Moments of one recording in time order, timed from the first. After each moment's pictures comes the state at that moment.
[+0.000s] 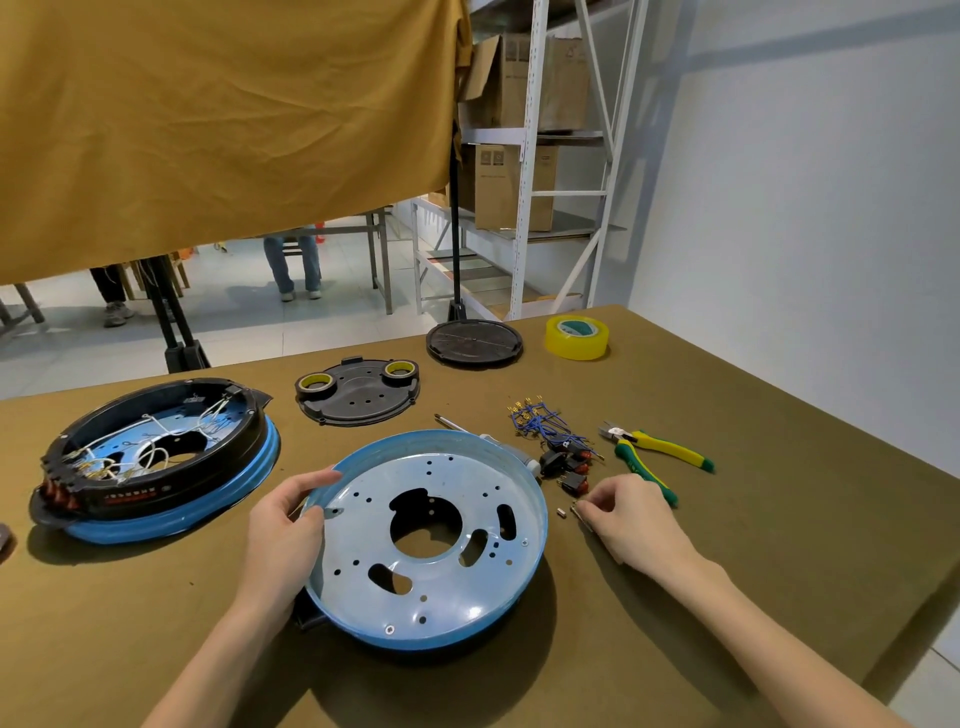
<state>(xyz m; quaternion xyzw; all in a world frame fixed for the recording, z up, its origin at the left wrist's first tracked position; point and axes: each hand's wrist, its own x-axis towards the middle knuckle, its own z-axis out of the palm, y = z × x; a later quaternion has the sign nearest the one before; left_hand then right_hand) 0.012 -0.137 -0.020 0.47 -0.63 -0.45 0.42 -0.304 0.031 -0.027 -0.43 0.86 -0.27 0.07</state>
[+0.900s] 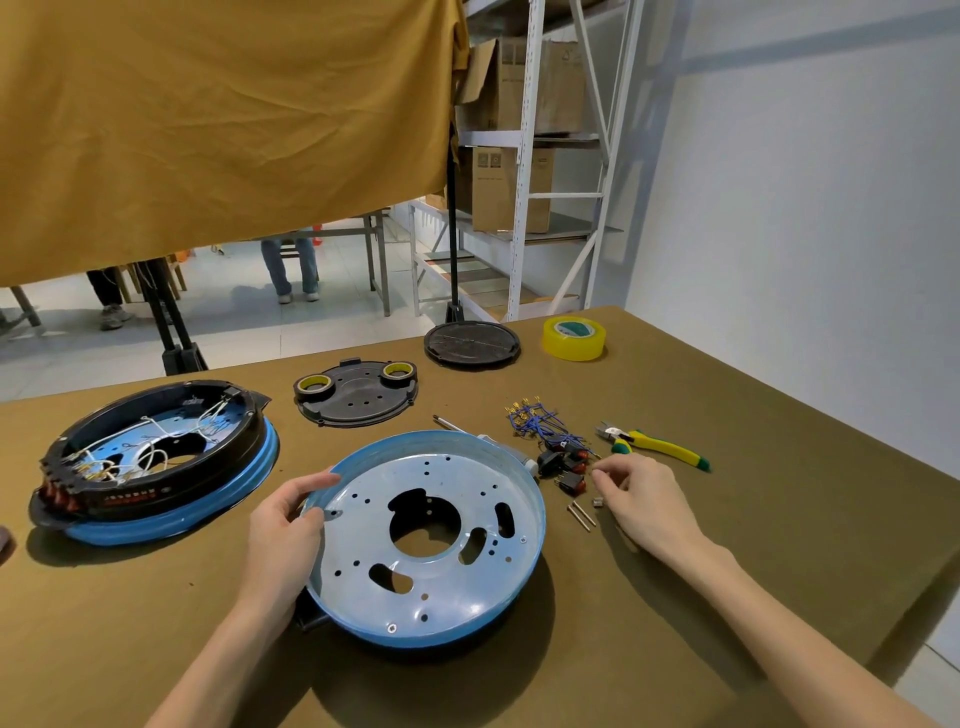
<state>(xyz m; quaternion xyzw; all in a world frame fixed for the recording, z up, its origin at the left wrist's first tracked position) 0.011 -0.139 -0.026 0.46 -0.61 -0.48 0.43 -0.316 0.035 -0.016 -0.43 0.84 -0.33 -0.01</state>
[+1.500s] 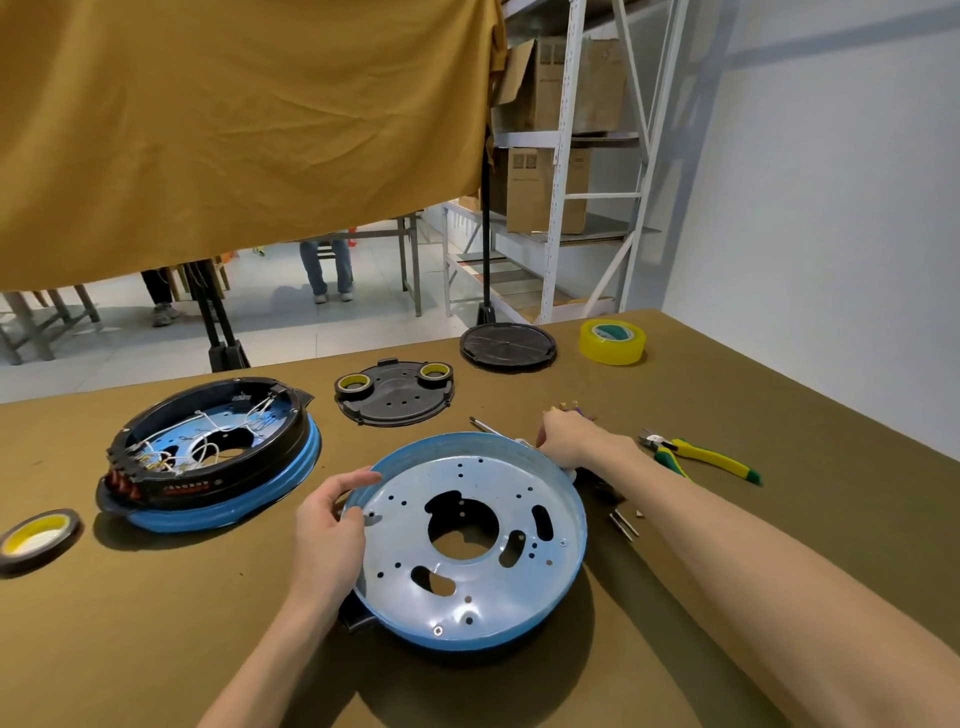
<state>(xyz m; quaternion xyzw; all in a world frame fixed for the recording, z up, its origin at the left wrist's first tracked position) 0.011 -0.133 -0.022 0.47 -0.63 -0.42 0.46 -0.296 -0.117 0.018 -0.52 0.83 -0.06 0.17</state>
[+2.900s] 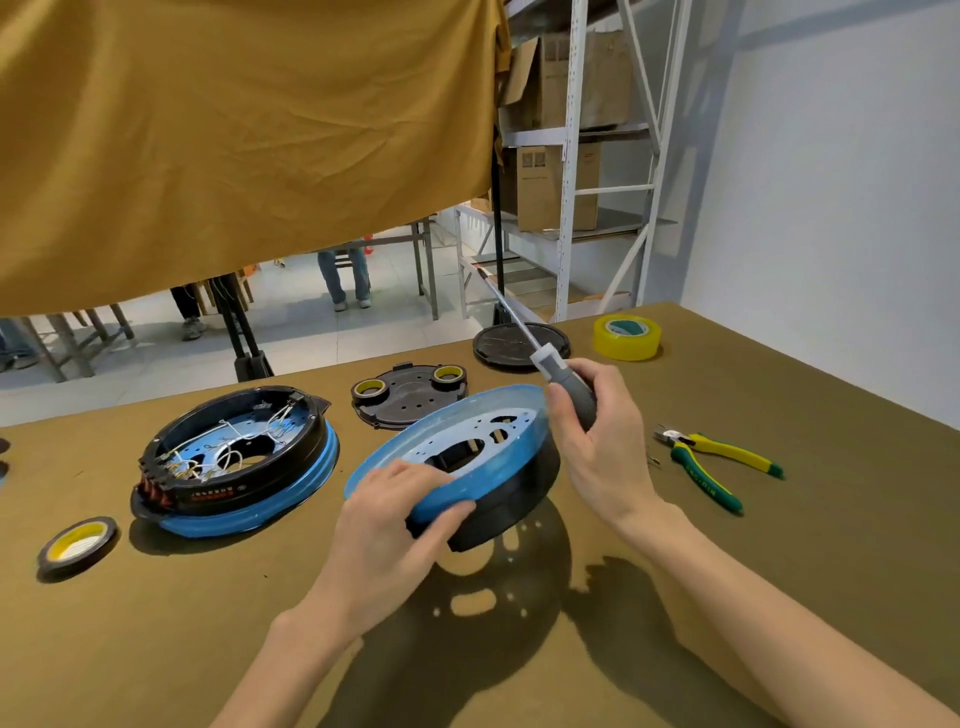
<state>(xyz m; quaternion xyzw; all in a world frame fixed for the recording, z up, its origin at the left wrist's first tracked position) 0.009 -0.097 0.020 0.22 -0.88 -0.15 0.40 -0.227 -0.033 0.041 -0.52 0.59 -0.61 -0.05</state>
